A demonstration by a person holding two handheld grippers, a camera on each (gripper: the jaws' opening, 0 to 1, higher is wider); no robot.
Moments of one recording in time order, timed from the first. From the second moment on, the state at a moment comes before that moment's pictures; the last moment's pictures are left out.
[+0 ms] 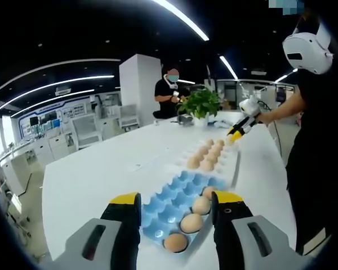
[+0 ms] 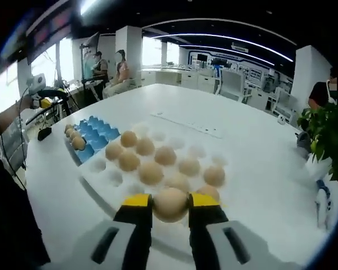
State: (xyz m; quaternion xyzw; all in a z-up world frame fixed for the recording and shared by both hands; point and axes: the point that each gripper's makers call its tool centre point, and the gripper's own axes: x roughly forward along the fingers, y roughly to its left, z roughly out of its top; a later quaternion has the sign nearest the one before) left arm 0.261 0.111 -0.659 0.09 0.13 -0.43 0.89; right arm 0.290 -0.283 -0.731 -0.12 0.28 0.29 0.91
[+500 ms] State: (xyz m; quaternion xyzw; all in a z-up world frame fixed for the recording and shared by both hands) left arm 0.258 0.113 -0.659 0.10 0.13 -0.43 0.89; right arm 0.285 -0.222 -0.736 -0.12 0.27 0.36 0.88
